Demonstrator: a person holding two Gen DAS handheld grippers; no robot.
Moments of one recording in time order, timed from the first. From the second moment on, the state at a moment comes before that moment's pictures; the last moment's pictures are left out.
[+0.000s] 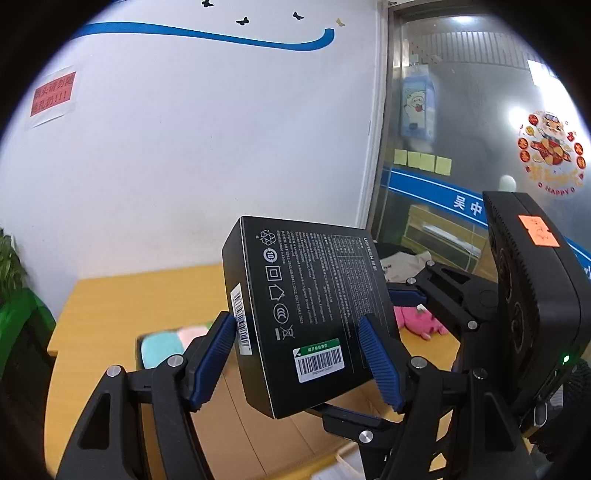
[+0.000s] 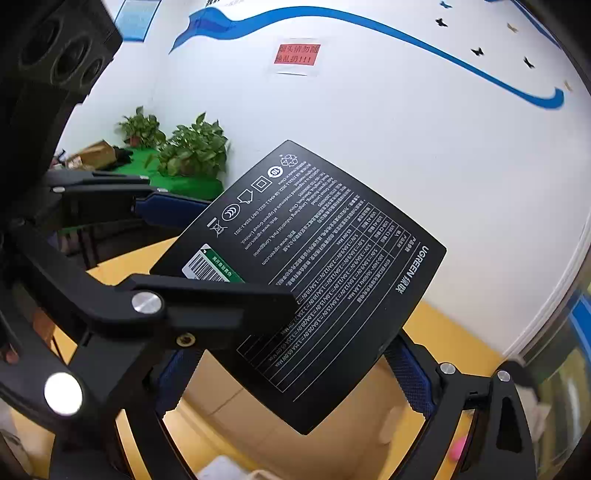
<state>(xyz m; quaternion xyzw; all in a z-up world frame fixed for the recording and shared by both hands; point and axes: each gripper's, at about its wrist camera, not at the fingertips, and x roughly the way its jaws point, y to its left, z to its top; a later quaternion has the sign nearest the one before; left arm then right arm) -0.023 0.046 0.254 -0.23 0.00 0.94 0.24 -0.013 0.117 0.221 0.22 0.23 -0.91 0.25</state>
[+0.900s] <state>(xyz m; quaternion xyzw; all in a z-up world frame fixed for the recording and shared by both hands) -0.260 0.092 0.109 -0.41 -0.06 0.88 0.24 -0.267 0.153 0.096 0.40 0.24 -0.85 0.25</state>
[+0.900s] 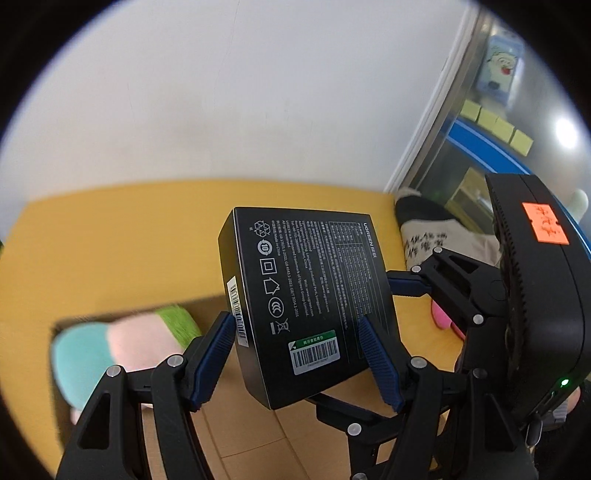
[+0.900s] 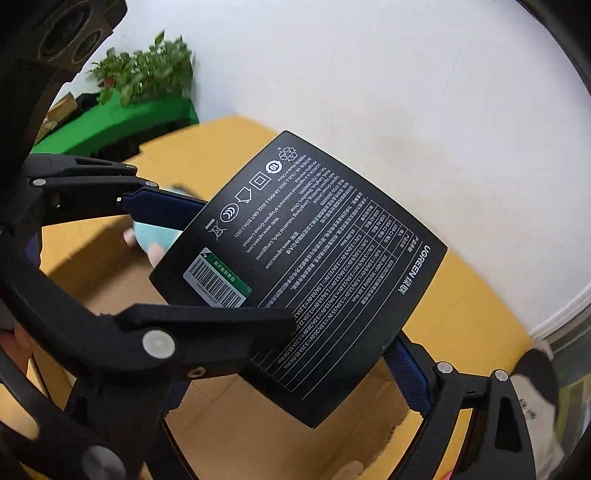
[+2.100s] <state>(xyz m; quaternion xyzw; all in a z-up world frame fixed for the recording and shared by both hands) -0.193 0.048 0.084 -0.43 -0.03 0.88 0.20 -0.211 0.221 0.048 0.46 0.13 -0.84 0.24</state>
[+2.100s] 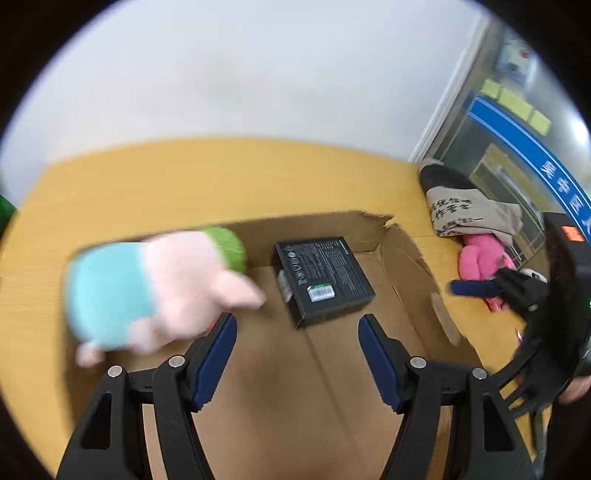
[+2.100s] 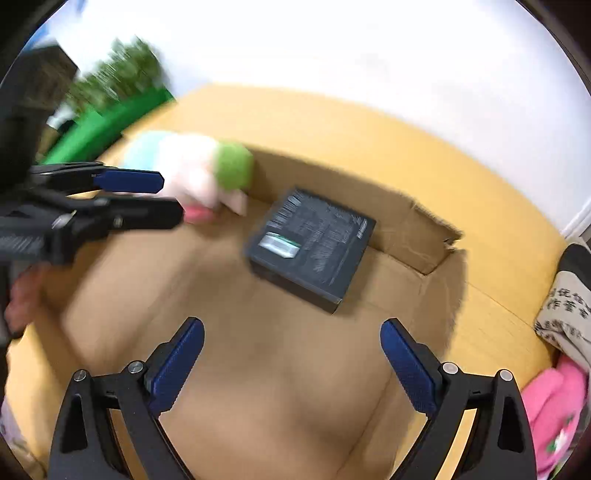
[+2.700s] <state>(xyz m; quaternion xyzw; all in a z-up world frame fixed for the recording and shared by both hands) -0.047 -0.024 0.044 -0.43 0.03 0.89 0.14 -0.047 0.252 -0.029 0.47 -0.01 -0.86 0.21</state>
